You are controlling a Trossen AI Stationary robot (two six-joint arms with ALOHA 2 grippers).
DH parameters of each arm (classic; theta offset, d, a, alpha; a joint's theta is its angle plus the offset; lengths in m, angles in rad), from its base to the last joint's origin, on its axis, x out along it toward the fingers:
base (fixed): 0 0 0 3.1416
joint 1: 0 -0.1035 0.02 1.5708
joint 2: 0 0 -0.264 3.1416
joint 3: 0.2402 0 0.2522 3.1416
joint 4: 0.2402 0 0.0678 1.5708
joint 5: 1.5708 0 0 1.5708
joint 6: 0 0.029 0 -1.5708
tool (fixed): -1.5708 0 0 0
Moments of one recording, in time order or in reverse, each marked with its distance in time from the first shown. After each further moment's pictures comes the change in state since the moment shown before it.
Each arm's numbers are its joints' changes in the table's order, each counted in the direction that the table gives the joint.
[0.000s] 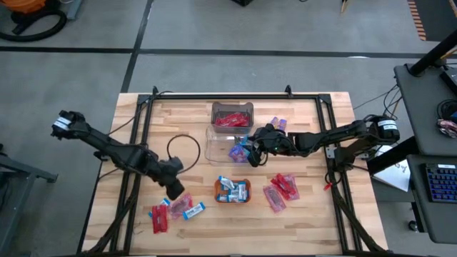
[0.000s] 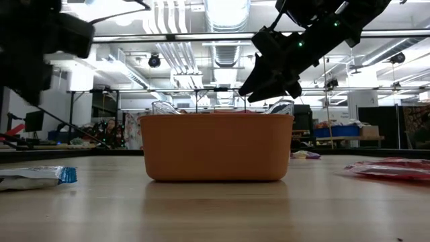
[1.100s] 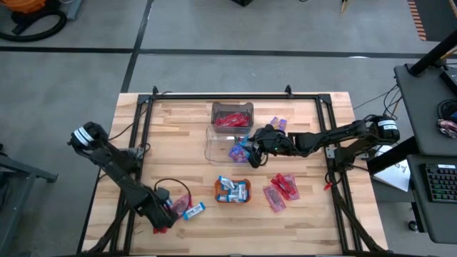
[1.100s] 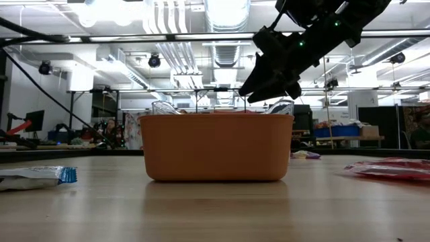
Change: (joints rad) left arm 0.443 0.436 0.052 -0.037 -0.176 -0.858; right arm -0.001 0.000 0.000 0.005 0.031 0.002
